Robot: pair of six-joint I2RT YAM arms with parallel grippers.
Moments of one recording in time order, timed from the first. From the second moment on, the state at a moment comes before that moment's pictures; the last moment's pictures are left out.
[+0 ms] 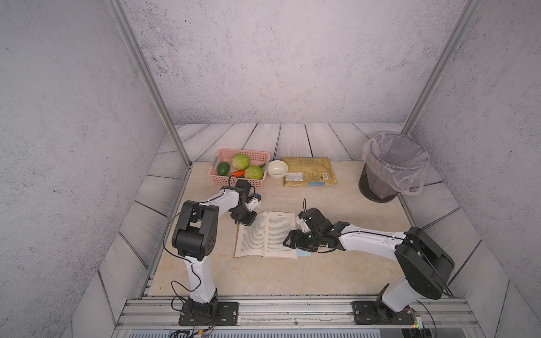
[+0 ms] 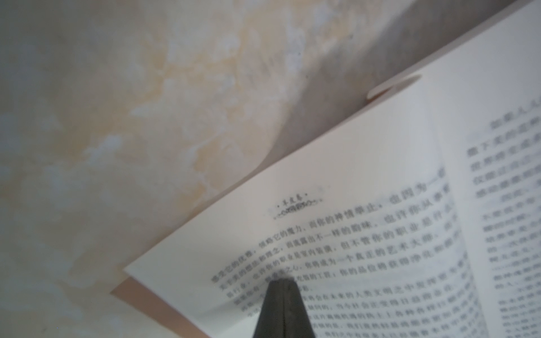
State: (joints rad) left arm -0.28 1.93 1.27 -0.78 0.15 0.30; right arm 0.82 1.59 0.85 -0.20 -0.35 0.83
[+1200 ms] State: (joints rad) left arm -0.28 1.93 1.27 -0.78 0.15 0.30; right arm 0.91 1.65 0.92 -0.23 -0.26 0.85
